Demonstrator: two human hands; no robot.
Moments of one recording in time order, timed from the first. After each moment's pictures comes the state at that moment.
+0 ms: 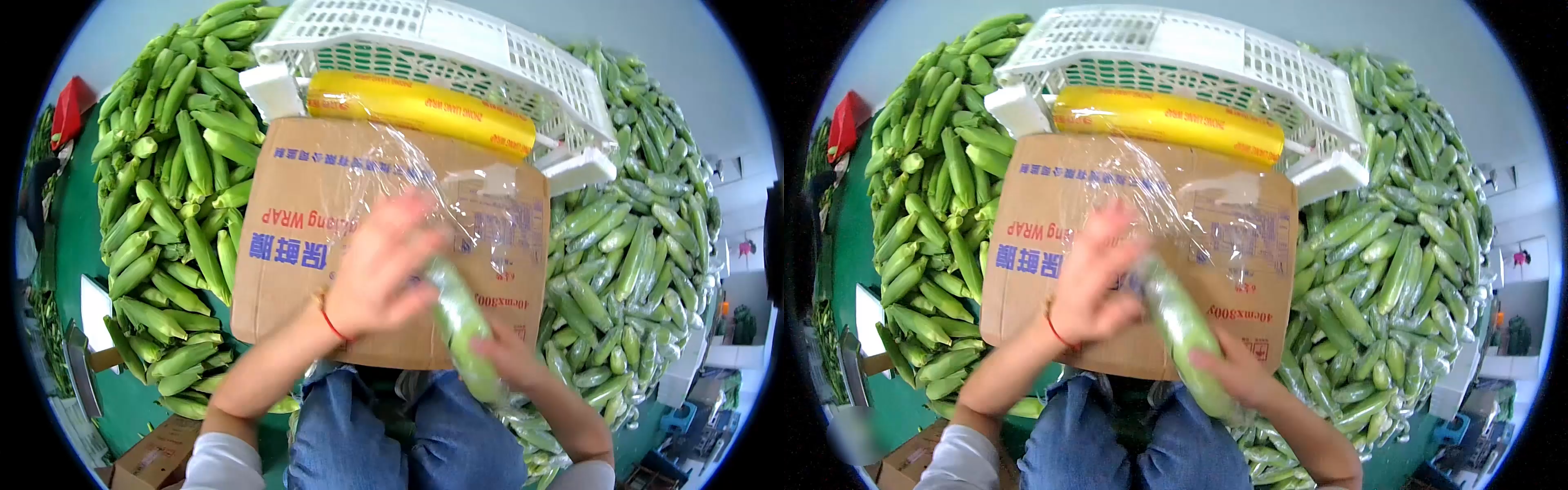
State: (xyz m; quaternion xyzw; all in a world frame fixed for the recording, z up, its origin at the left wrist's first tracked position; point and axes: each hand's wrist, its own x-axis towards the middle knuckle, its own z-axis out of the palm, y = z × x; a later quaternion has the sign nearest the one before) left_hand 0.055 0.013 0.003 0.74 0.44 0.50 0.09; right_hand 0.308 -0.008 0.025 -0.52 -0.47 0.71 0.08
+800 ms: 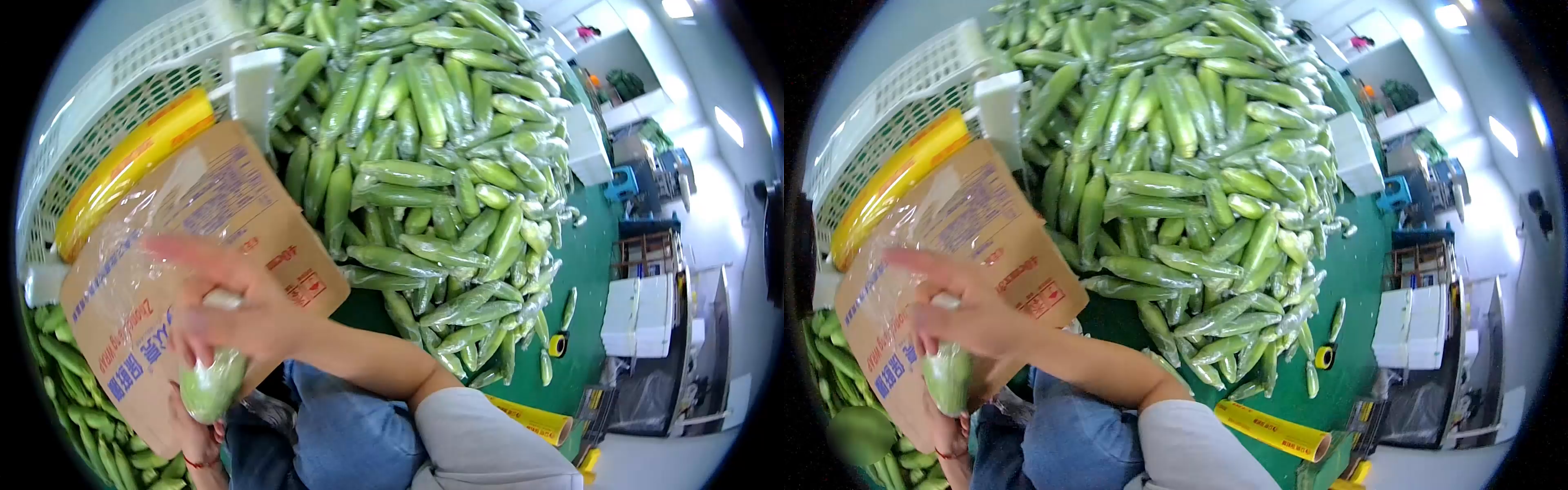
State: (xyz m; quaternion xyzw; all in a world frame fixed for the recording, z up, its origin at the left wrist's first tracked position) left_hand 0.052 -0.097 -0.036 0.10 0.64 0.37 0.67; right_hand 0.290 0.014 0.060 -0.19 -0.48 0.62 0.59
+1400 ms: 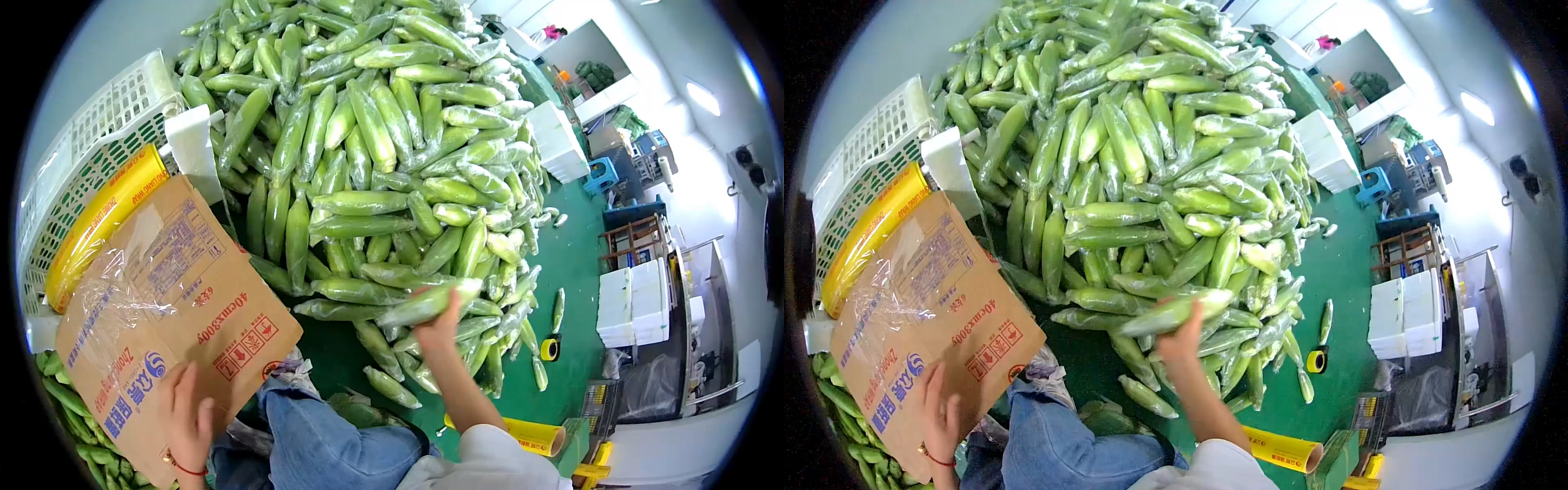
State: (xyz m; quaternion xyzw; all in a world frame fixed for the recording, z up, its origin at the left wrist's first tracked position) left_hand 0.128 -0.042 0.018 0.82 0.46 0.18 0.28; right_hand 0.544 -0.142 -0.037 -0.50 0.14 0.35 0.78
